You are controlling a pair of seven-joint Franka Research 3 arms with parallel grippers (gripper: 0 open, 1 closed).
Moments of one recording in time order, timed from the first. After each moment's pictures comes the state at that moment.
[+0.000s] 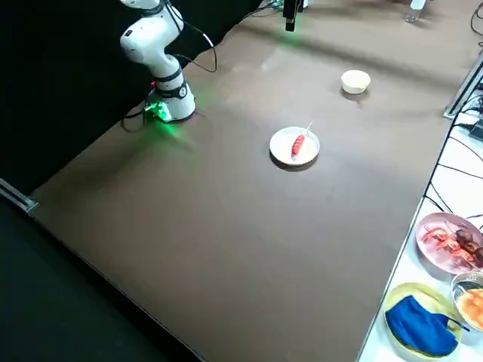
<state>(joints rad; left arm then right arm) 0.76 0.91 -0.23 -1.53 -1.11 1.70 2.38 0.06 -0.14 0.06 -1.72 0.04 1.55 -0.15</state>
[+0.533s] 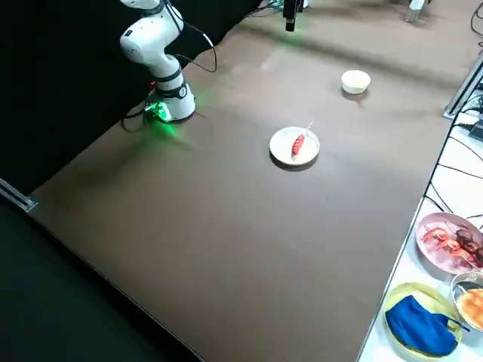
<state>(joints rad) 0.73 0.92 -0.24 -1.54 -1.11 1.69 2.40 0.06 -0.14 0.06 -1.72 0.04 1.55 -0.15</state>
